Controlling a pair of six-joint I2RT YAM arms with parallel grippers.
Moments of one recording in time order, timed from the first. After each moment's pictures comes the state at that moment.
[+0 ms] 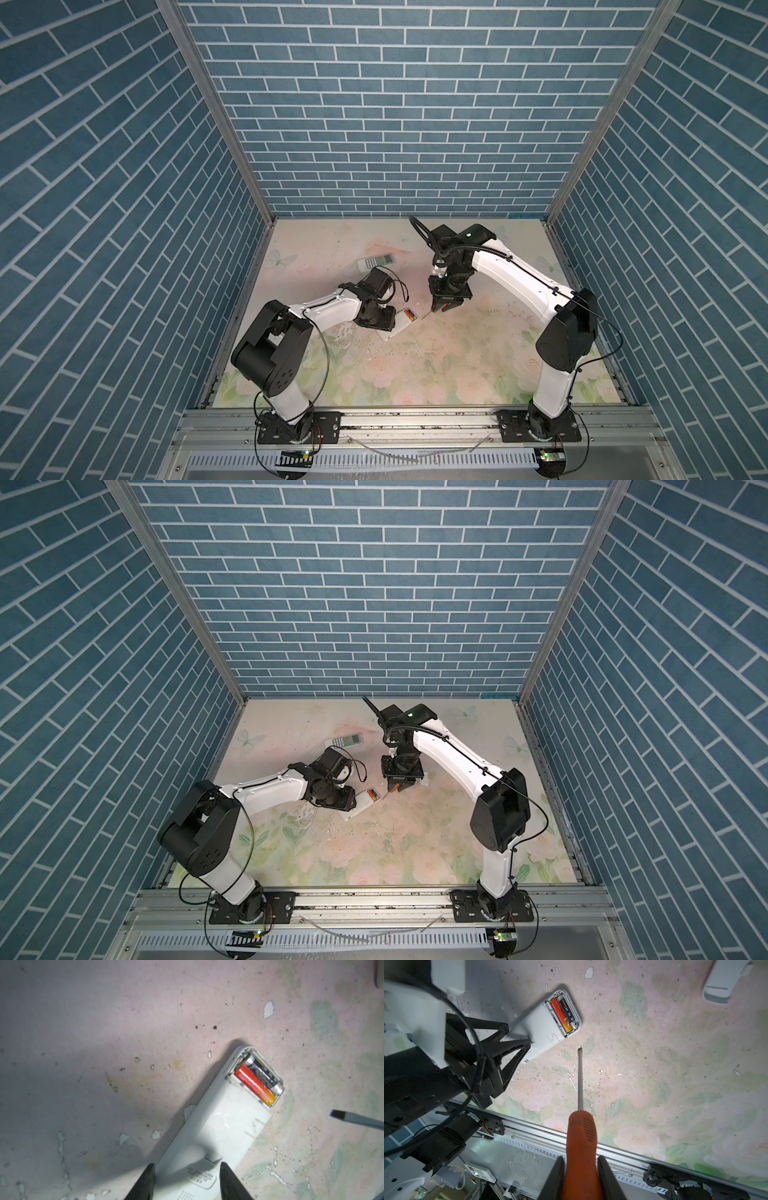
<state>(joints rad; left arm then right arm) -0.59 1.66 0.95 -0.51 0.19 -0.36 0.73 1.87 1.81 -1.47 -0.30 0.52</state>
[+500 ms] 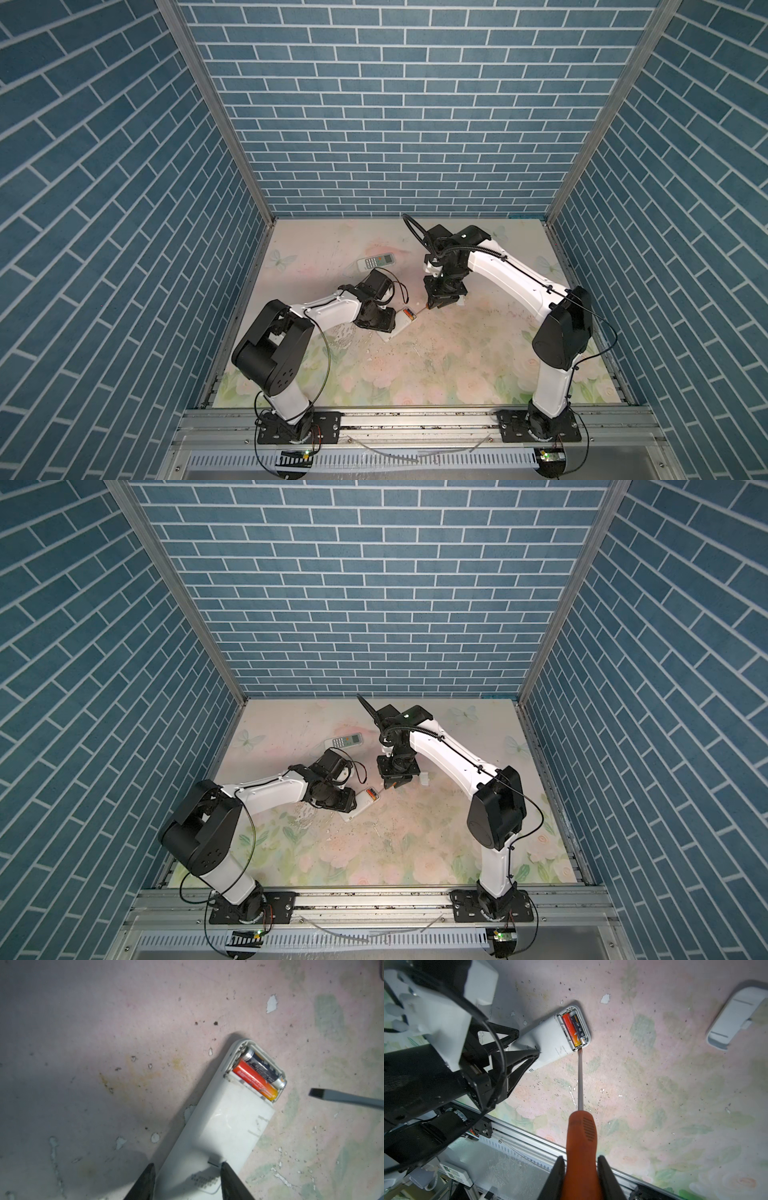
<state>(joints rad) -0.59 1.67 0.93 -0.48 0.20 -0.34 0.75 1.88 1.81 -1.40 -0.28 0.39</state>
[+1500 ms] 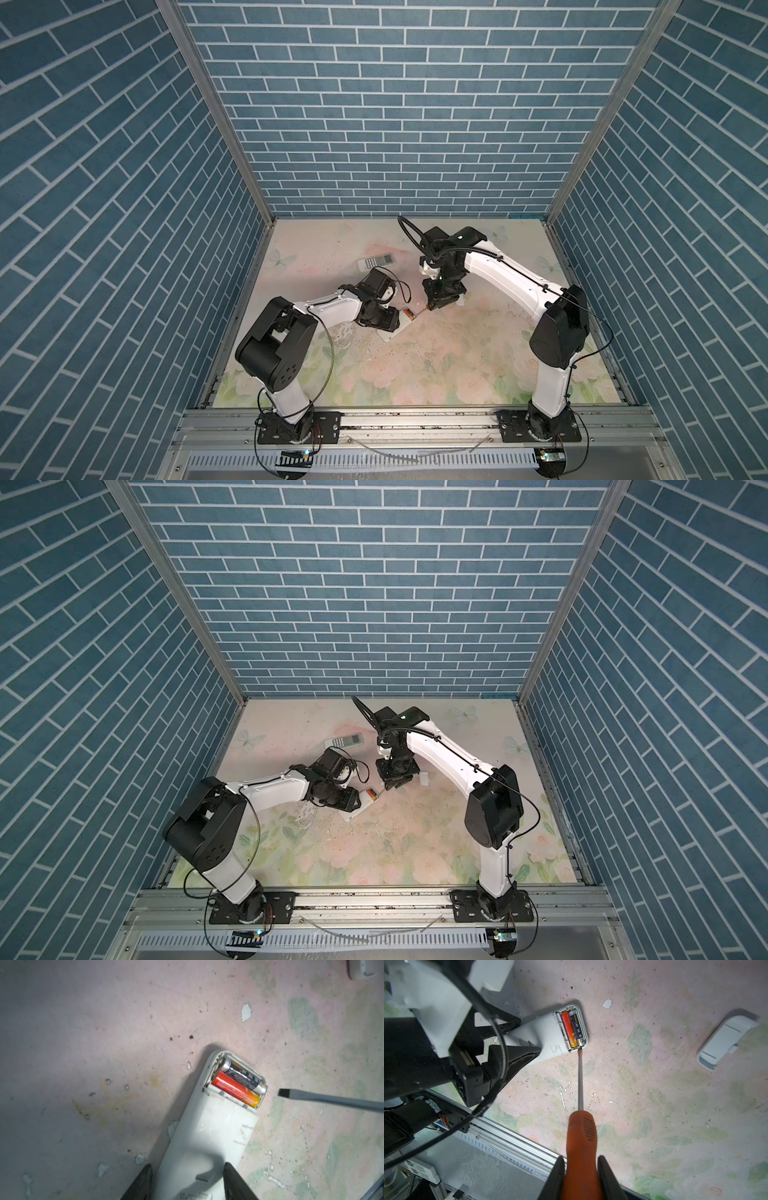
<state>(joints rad) -0.58 1.70 0.94 -0.42 0.27 -0.27 0.75 1.90 1.81 -1.40 -0.24 0.28</state>
